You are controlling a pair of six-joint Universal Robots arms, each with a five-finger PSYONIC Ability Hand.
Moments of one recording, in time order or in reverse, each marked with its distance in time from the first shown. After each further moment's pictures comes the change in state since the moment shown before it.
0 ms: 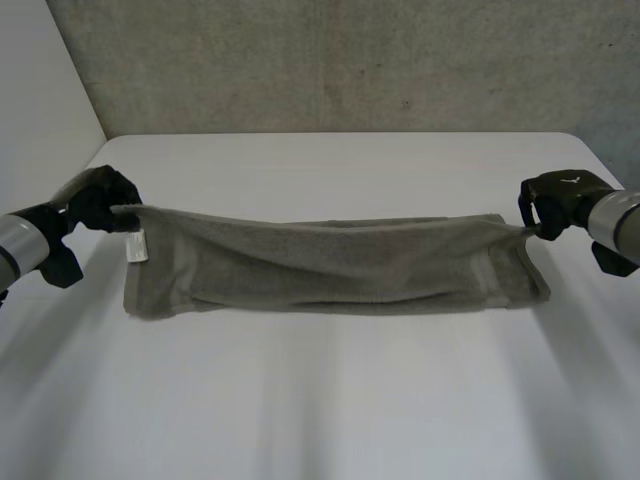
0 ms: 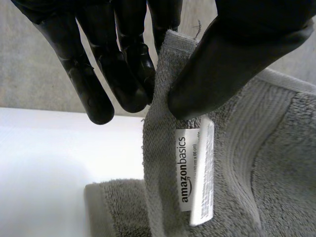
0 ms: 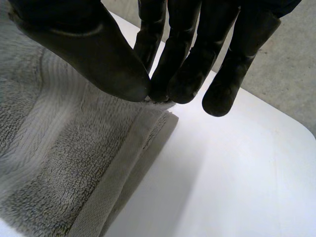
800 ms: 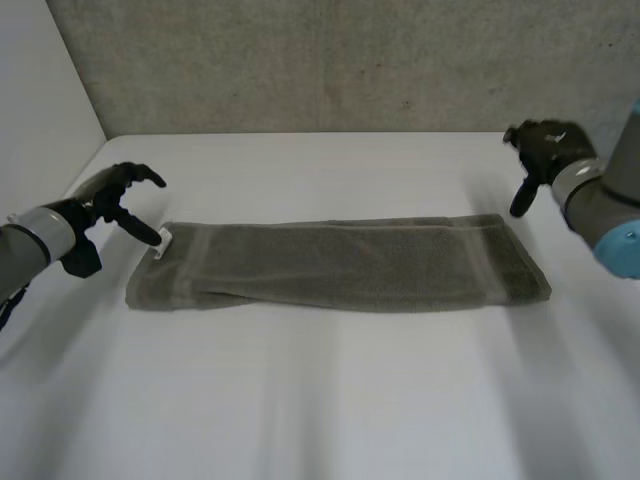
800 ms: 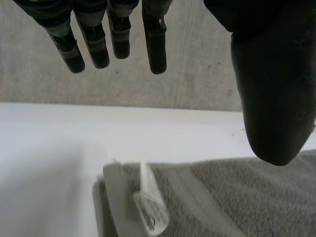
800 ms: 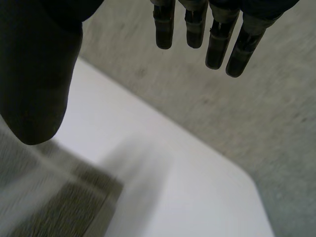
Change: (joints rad) left arm -0.068 -0.129 0.191 -0.072 -0.098 0.040; right arm 0.127 0.049 -0.139 -0.184 0.215 0.070; left_hand -1.031 -1.080 -1.080 -1.093 -1.075; right_hand -1.097 -1.087 -1.103 -1.082 -1.114
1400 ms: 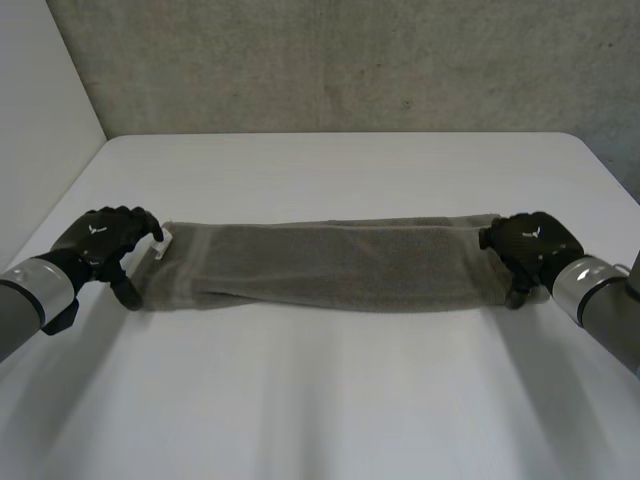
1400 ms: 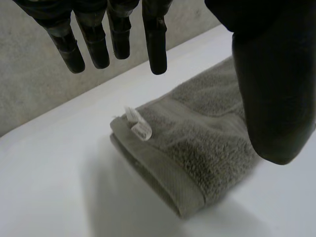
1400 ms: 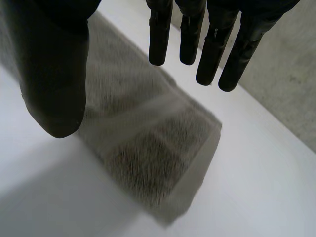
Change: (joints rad) left arm -0.017 0.319 -0.515 0.091 -0.076 0.590; right arm -0.051 -0.265 0.683 -0.184 -0.211 -0.235; left_hand -0.001 0.000 0.000 0.000 0.003; right_hand 0.196 0.178 0.185 0.173 0.215
